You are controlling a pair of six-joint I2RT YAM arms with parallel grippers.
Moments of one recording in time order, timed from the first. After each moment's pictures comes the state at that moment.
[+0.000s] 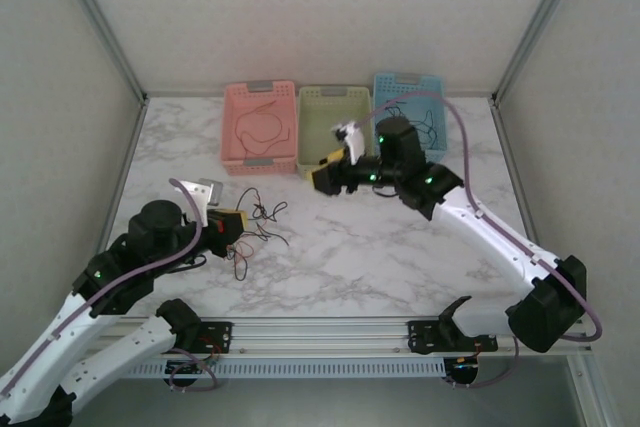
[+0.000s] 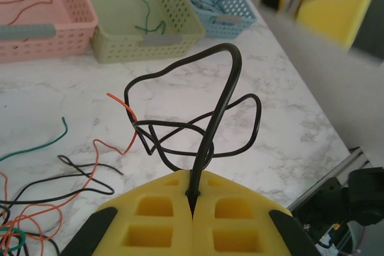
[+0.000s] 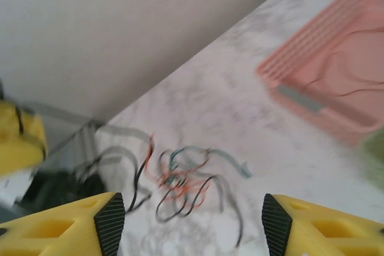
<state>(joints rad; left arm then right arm) -0.72 0.57 0.90 -0.75 0.06 -0.52 0.70 1.31 1.15 -0.29 -0.60 0.18</state>
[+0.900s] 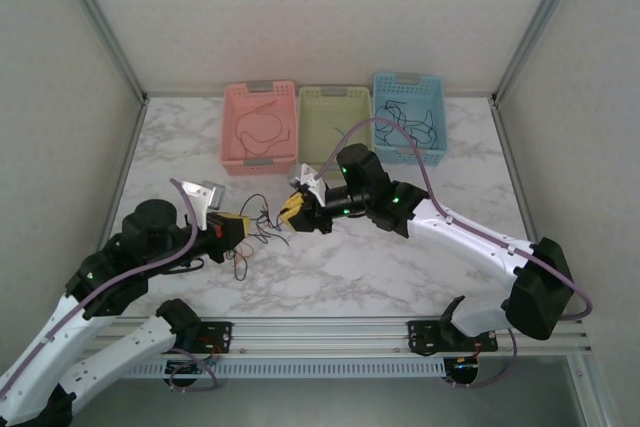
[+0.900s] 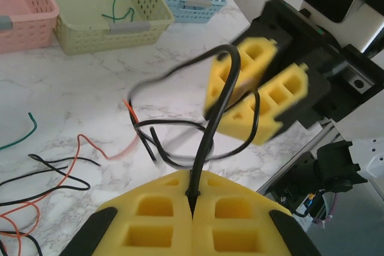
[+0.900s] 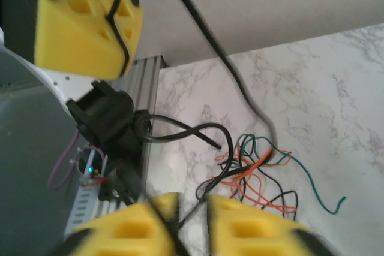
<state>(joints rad) -0.72 0.58 0.94 -0.79 0.16 -0.50 0.89 1.38 1.10 -0.19 -0.73 -0.12</state>
